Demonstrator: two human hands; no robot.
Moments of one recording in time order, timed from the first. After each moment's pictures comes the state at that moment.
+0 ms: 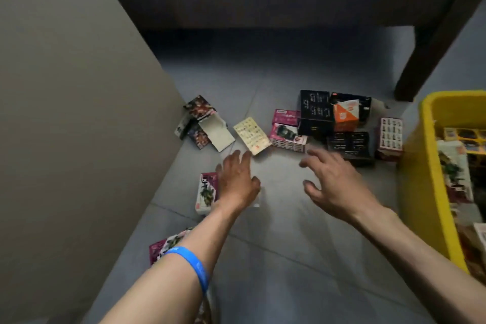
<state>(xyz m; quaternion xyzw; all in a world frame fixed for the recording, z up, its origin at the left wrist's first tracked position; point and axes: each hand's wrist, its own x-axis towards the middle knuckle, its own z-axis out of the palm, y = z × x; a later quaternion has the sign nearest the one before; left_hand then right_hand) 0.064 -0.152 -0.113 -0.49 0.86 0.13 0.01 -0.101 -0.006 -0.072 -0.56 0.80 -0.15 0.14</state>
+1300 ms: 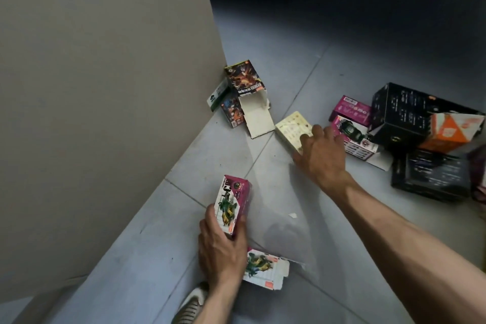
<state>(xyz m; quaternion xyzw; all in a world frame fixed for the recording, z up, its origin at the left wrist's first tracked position) 0.195 -0.117 -0.208 -0.75 0.60 0.23 -0.17 -0.056 -0.209 -0.184 -0.58 0.81 0.07 0.07</state>
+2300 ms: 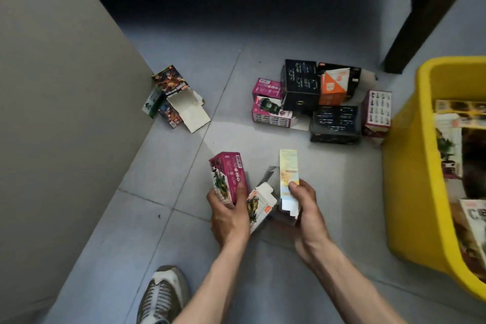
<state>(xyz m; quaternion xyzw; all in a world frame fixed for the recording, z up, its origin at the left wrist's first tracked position) 0.082 -0.057 -0.185 -0.73 0.53 0.38 -0.20 -0.018 0.020 -0.159 0.11 0.53 -0.67 0.51</state>
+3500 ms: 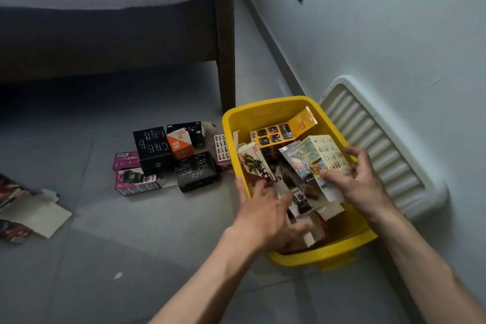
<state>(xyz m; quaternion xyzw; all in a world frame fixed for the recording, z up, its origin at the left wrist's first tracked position) -0.138 0.079 -0.053 -0.02 0.98 0.11 0.13 -0.239 0.259 -0.025 -0.01 0.86 -0.49 0.15</state>
